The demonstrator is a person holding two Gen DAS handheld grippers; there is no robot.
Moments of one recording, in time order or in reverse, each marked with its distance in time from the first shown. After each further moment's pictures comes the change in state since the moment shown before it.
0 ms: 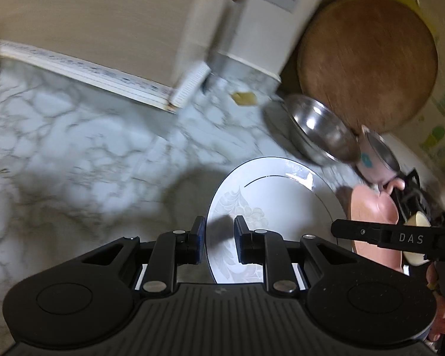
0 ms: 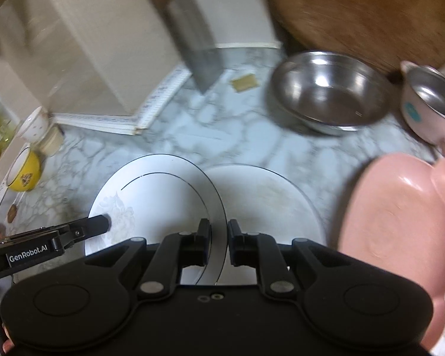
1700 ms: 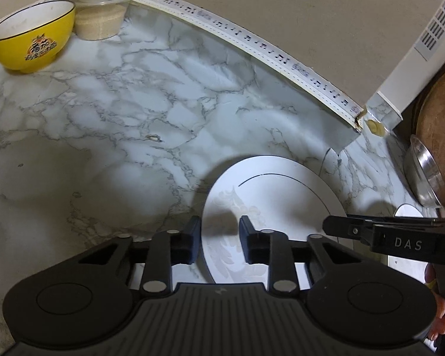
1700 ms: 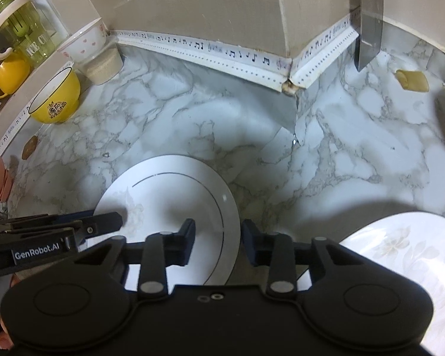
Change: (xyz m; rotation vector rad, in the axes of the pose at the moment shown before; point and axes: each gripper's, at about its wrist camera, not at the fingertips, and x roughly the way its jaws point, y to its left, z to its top) left arm -0.009 0.168 -0.011 -0.272 -0.005 0.211; right arm 0.134 0.144 0.009 -0.313 0.166 0.165
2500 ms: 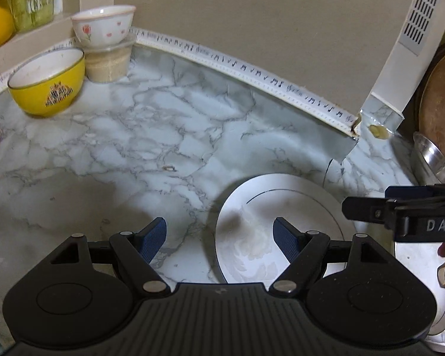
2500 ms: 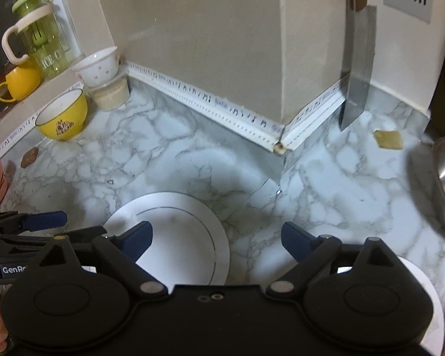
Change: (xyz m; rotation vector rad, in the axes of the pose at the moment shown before) left arm -0.026 -0.012 -0.004 0.100 -0.102 0.090; right arm -0.033 0.019 0.003 -0.109 -0.144 -0.080
